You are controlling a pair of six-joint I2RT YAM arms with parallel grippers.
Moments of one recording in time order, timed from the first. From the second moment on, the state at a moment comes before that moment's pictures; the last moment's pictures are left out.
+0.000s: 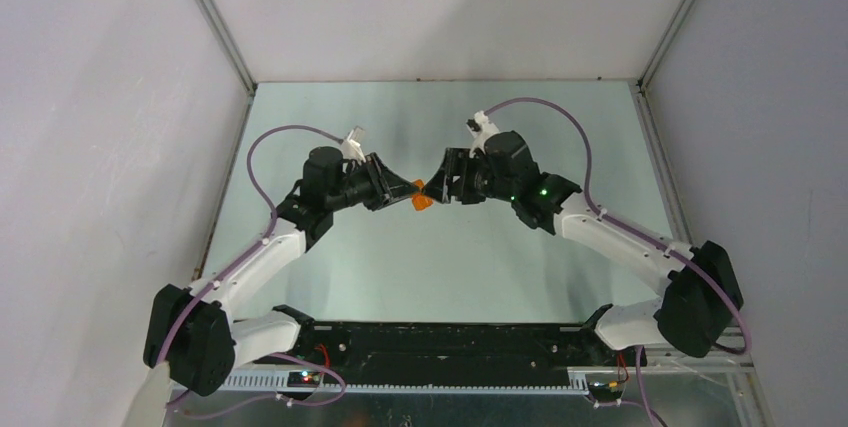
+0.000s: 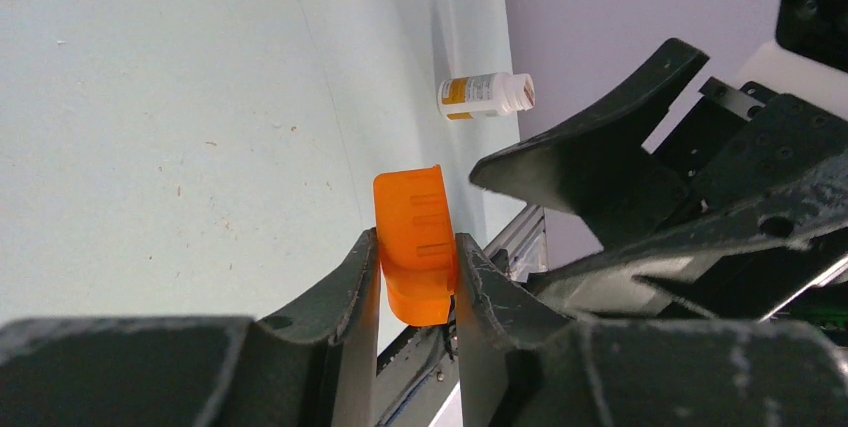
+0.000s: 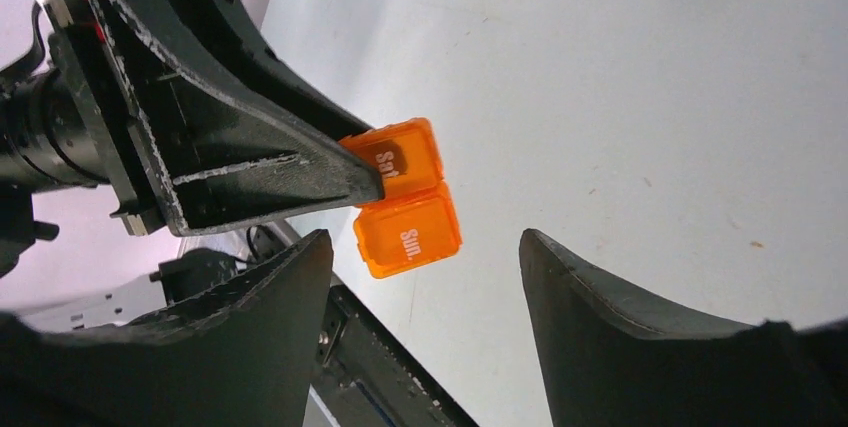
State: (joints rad) left arm -0.41 1.14 0.72 0.02 0.50 -0.91; right arm 0.76 1.37 1.07 -0.16 -0.21 0.67
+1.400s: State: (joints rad) left arm -0.41 1.15 0.73 0.02 0.47 -0.88; right arm 0.81 1.38 1.10 -0.32 0.17 0.53
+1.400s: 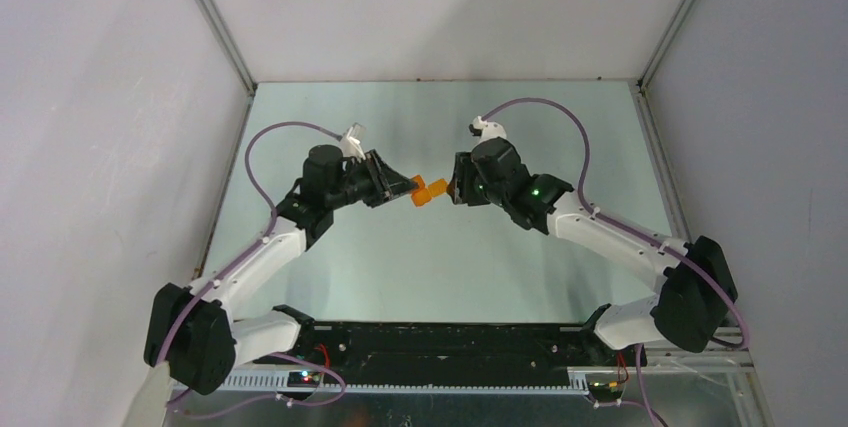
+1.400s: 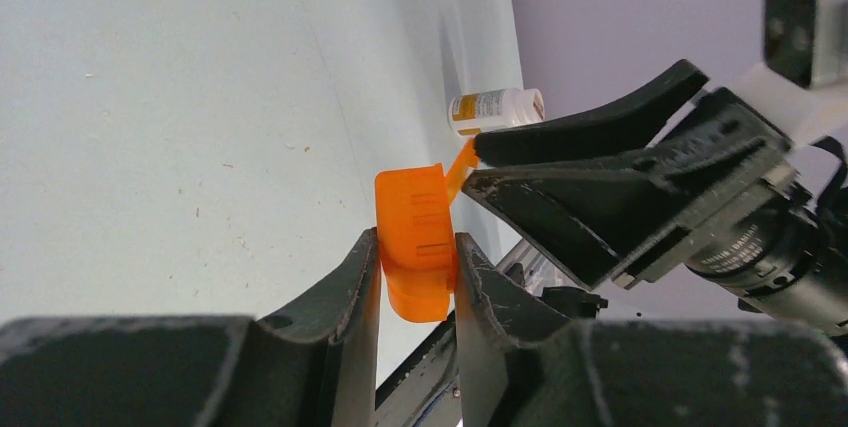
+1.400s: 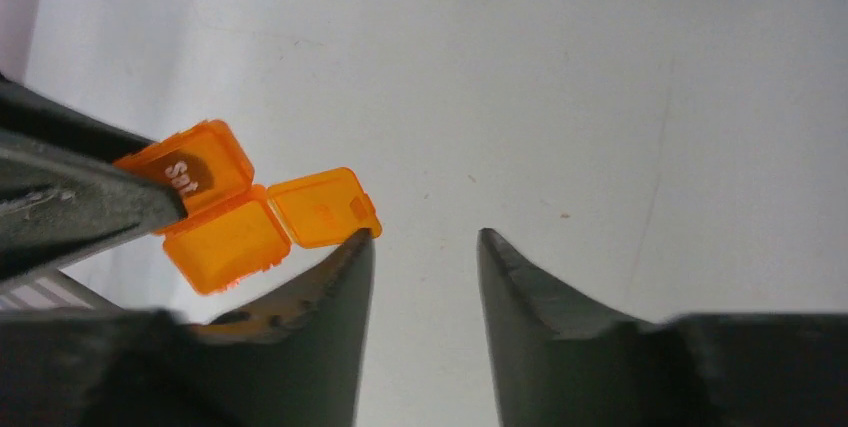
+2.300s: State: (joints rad) left arm -0.41 1.13 0.73 0.03 0.45 -0.87; right arm 0.70 1.28 1.09 -0.16 -0.15 0.61
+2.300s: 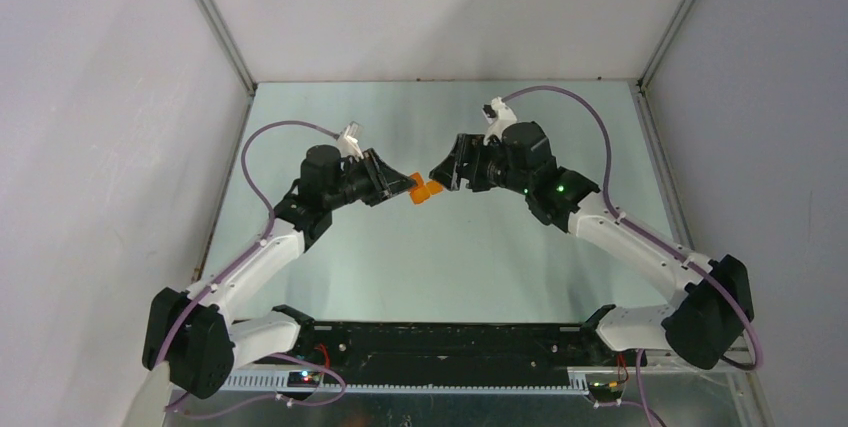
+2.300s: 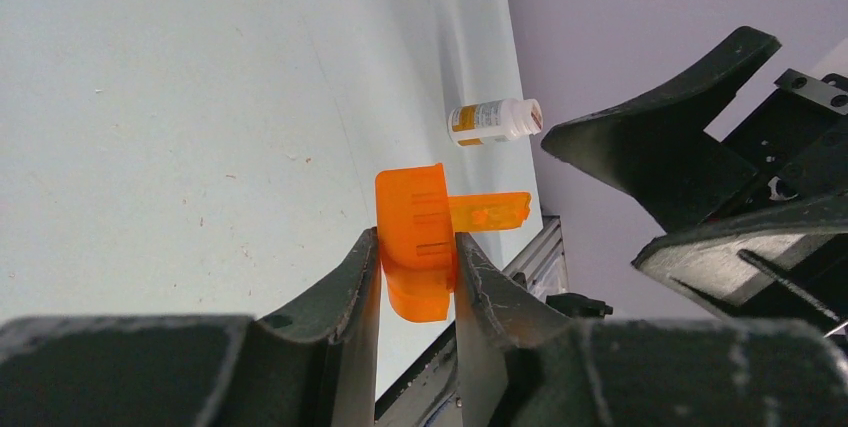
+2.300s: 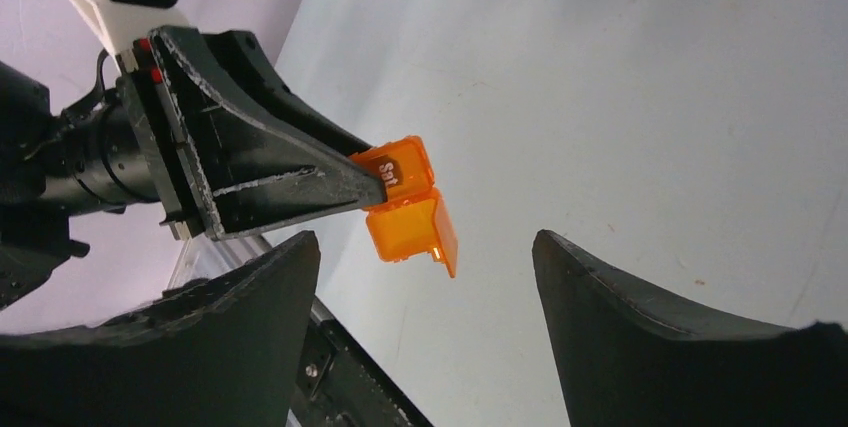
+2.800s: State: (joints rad) left arm -0.41 1.13 0.73 0.03 0.45 -0.88; right arm 0.68 1.42 1.09 -0.15 -0.31 0.60
